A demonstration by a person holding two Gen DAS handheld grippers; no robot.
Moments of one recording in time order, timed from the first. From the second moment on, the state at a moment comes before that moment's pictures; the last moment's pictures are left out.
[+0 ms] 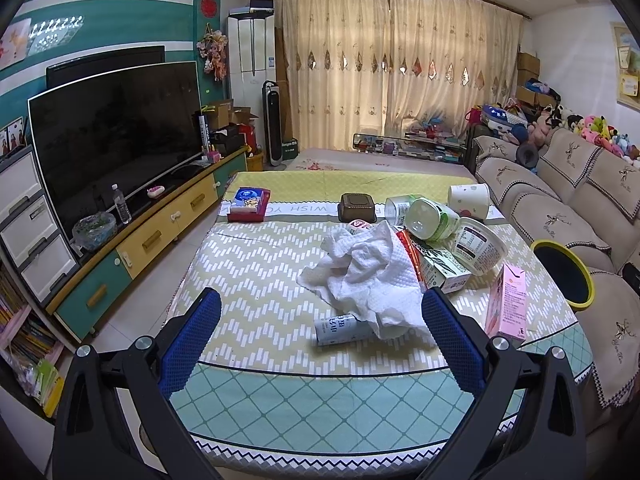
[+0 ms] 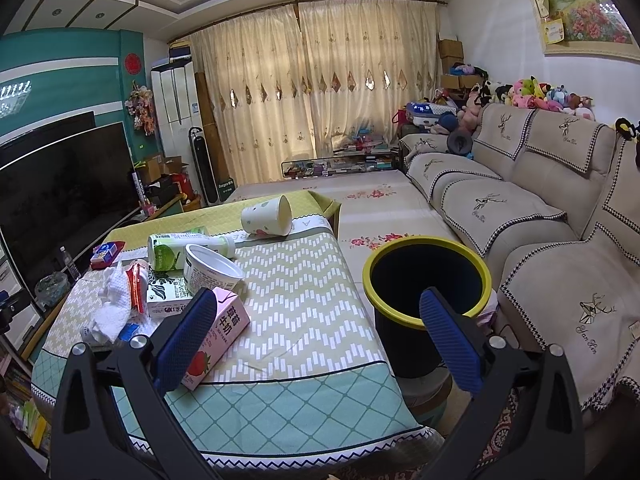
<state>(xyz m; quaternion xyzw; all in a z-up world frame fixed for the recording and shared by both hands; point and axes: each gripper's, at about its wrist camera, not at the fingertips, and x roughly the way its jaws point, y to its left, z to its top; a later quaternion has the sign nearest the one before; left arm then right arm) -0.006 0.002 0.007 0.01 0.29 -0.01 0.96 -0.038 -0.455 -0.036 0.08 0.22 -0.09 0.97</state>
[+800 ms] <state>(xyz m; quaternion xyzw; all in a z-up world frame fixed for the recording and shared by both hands) -0.002 0.003 0.001 0.01 0.29 -0.01 0.96 -0.033 -0.456 -0.035 0.09 0.23 -0.09 0.96</state>
